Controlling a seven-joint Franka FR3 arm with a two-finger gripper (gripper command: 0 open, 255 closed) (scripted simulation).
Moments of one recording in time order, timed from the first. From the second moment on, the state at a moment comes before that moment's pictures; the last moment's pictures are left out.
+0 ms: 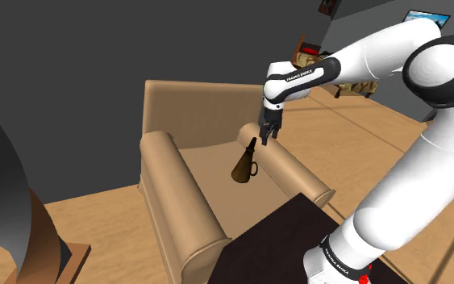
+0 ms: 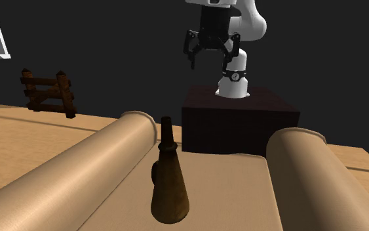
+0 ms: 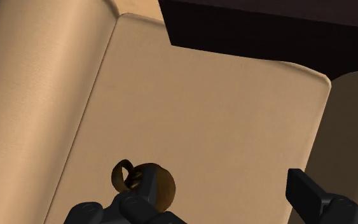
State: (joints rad) arm -0.07 0.05 -0.16 -2.21 -0.15 2.04 -0.31
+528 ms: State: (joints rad) arm -0.11 0.36 -0.17 -1.97 -0.12 2.12 -0.37
